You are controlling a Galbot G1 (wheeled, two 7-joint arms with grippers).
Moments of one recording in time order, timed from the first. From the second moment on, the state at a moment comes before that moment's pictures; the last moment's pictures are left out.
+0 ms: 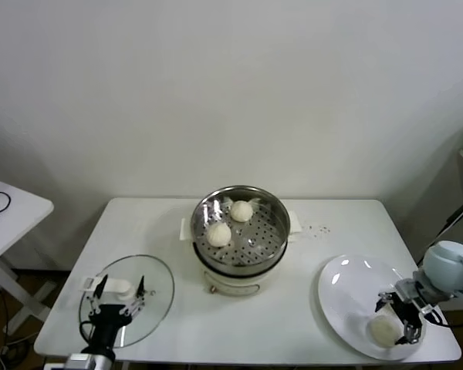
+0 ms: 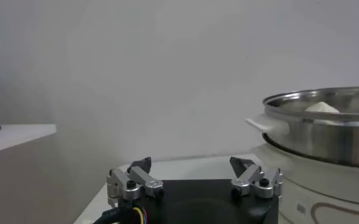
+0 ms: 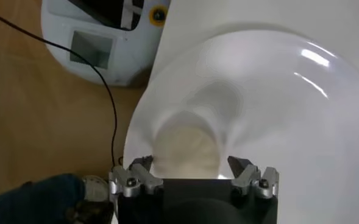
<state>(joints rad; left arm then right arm) 1.72 -1.45 -0.67 -2.05 -0.08 -0.04 0.03 -0.19 0.29 -0.86 1.56 -0.06 -0.03 -1.11</state>
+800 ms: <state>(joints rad) 1.71 -1.46 -0.67 -2.03 -0.07 -0.04 0.02 -0.21 0.33 -0.84 1.54 -0.09 -0.03 -1.13</state>
